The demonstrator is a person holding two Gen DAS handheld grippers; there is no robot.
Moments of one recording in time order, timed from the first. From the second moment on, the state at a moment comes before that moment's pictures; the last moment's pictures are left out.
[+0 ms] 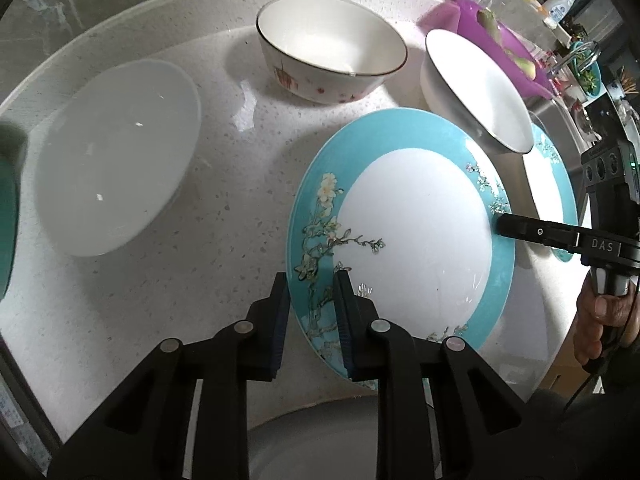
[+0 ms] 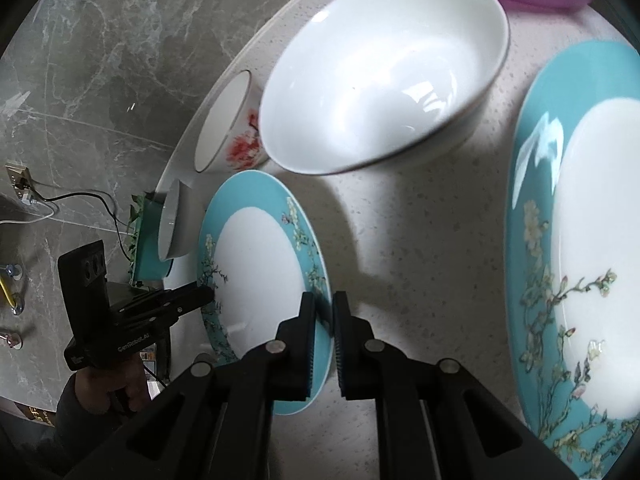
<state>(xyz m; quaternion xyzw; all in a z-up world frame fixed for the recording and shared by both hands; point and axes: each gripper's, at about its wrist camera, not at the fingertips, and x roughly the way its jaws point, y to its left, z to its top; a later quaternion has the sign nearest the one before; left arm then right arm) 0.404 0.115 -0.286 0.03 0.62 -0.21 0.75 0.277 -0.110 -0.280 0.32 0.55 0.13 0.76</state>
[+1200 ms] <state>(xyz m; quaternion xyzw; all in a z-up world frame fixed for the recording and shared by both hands) 0.192 0.251 -0.267 -0.07 0.64 -0.08 0.76 0.215 0.044 -0.259 0.19 0.62 0.22 0.72</state>
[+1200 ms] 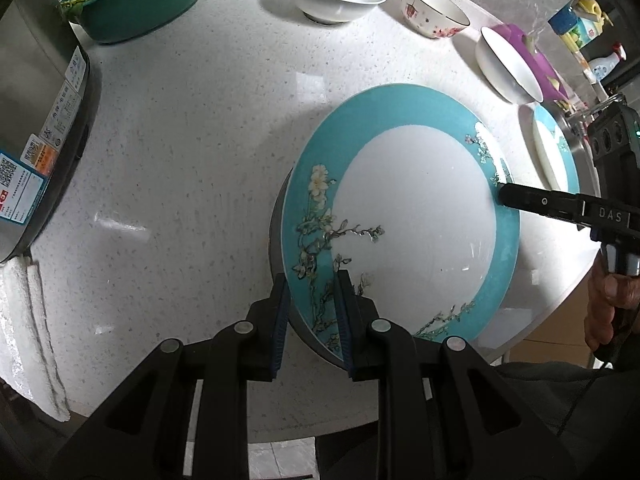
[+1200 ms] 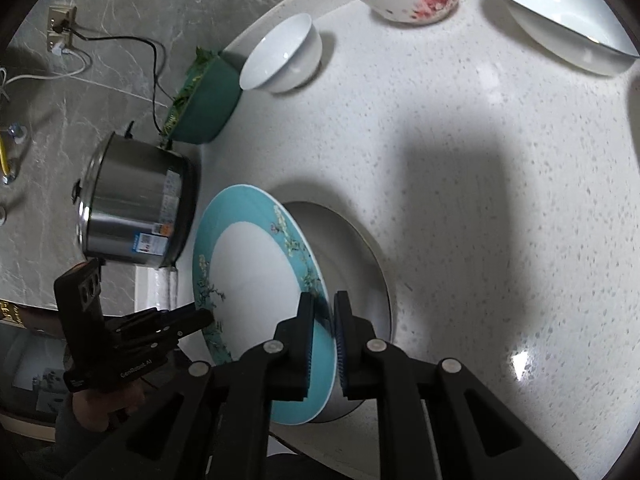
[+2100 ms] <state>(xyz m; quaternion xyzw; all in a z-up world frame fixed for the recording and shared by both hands) 0.191 0.222 -0.301 0.00 0.61 -0.05 0.79 0.194 0.071 -0.276 0.07 0.61 0.19 0.77</state>
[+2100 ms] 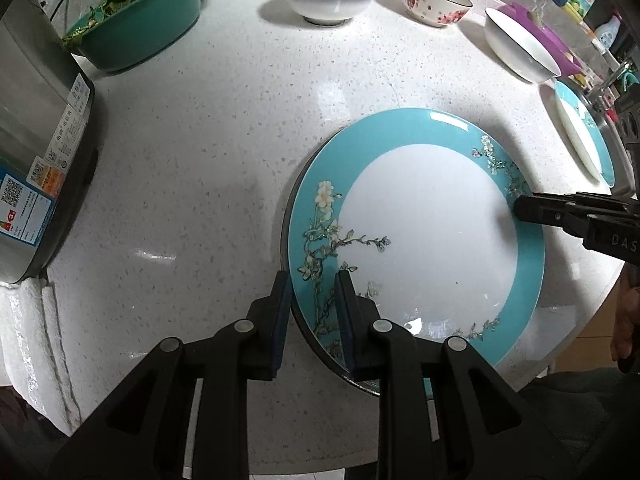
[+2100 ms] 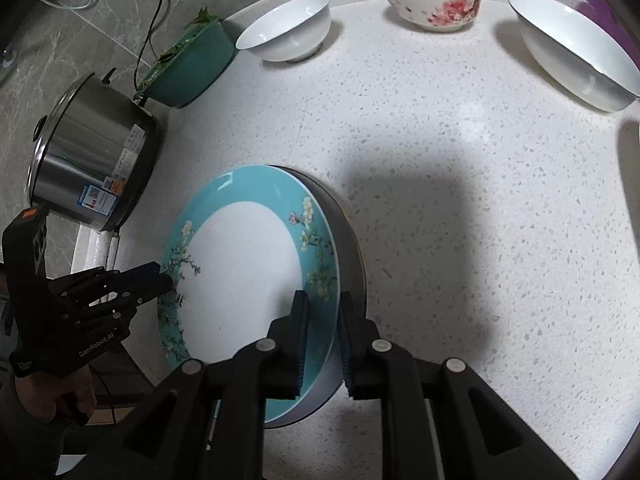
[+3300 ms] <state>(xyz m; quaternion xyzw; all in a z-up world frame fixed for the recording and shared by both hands) 0.317 -0.102 -0.265 -0.10 0.56 -0.22 0.80 0.178 -0.352 -0.215 0.33 0.48 0.11 0.80</state>
